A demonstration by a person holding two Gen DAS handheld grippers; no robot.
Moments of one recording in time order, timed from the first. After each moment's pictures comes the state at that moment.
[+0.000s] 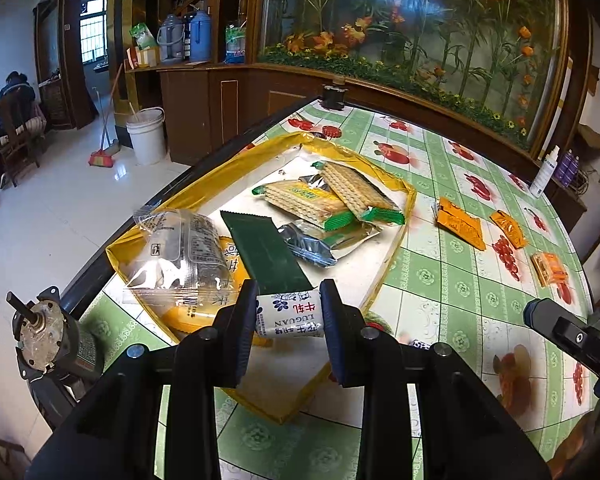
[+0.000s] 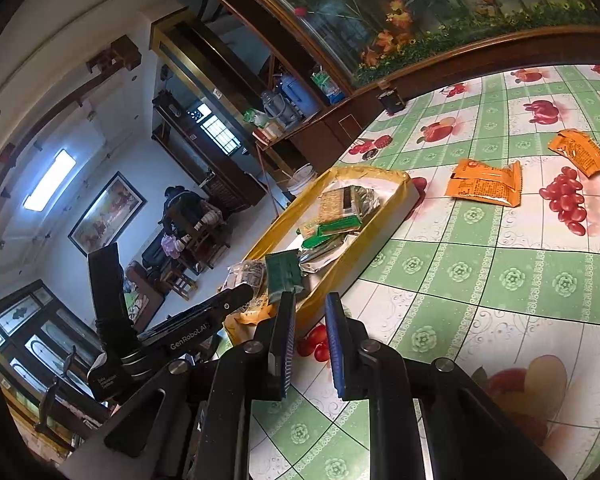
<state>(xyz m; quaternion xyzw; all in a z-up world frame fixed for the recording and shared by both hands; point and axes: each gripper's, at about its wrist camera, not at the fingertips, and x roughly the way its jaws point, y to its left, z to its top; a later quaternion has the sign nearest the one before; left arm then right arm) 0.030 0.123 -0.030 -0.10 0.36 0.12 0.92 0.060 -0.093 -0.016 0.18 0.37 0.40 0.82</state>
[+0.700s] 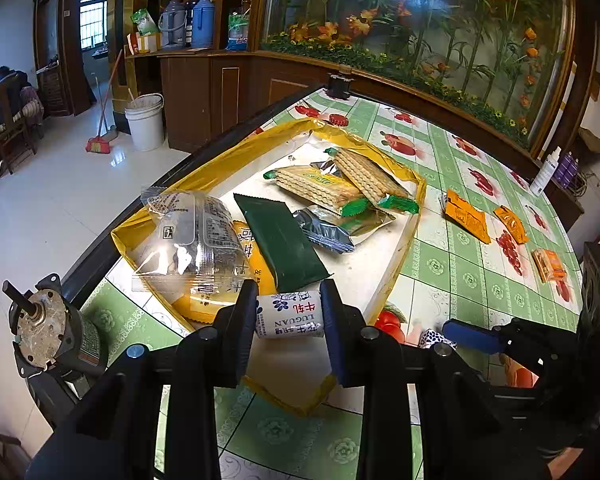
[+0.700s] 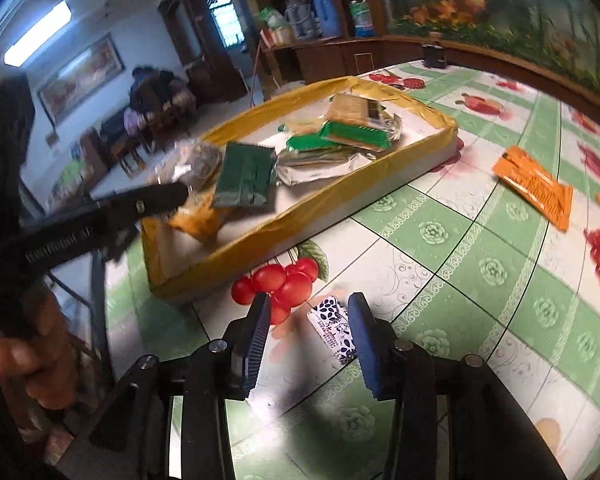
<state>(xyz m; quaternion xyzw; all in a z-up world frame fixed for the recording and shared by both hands) 0.025 0.136 -0.036 -0.12 0.38 0.11 0.91 0.066 -0.002 -0.067 -0.11 0.42 0.38 0.82</state>
